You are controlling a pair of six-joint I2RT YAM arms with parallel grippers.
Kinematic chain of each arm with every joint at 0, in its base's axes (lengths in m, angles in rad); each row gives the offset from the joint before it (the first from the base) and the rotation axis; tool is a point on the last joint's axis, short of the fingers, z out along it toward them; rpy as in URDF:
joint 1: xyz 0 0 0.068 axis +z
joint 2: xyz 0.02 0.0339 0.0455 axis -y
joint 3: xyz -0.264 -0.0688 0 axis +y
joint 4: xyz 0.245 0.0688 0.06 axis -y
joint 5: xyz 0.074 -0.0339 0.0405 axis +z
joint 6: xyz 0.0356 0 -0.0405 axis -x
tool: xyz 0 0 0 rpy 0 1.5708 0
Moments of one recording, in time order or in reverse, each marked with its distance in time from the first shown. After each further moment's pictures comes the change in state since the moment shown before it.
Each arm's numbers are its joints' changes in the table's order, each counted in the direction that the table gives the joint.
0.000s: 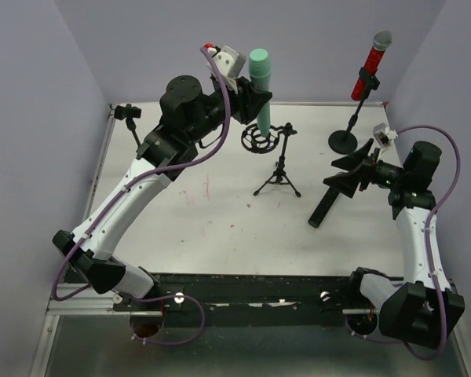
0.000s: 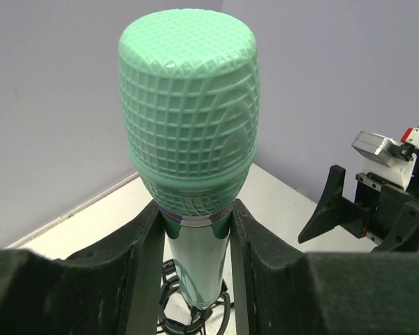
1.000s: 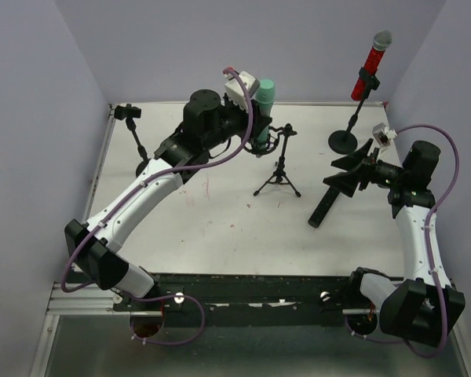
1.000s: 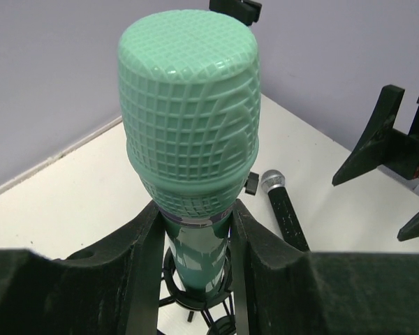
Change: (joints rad) left arm 0.006 -0.042 0.154 -0.002 -0.025 -0.048; right arm 0.000 -0.017 0.000 -0.002 -0.002 0.006
